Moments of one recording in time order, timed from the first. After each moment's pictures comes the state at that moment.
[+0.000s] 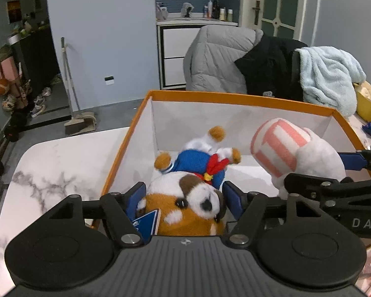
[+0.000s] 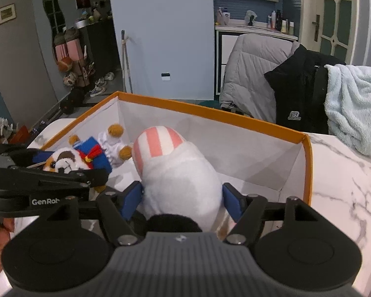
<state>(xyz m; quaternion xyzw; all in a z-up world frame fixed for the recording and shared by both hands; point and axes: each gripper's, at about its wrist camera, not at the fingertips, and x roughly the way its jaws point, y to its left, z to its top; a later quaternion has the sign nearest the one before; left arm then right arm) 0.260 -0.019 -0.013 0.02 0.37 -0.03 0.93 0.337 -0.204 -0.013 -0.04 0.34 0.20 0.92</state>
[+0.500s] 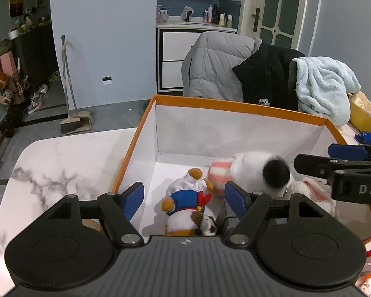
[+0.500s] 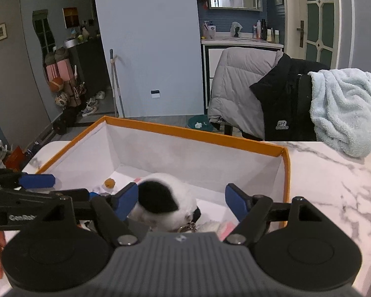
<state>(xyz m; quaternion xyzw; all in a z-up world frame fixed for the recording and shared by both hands) 0.252 -0.011 -0.002 0.00 0.37 -0.05 0.93 0.337 -0.216 0.000 -0.01 0.31 0.18 0.93</state>
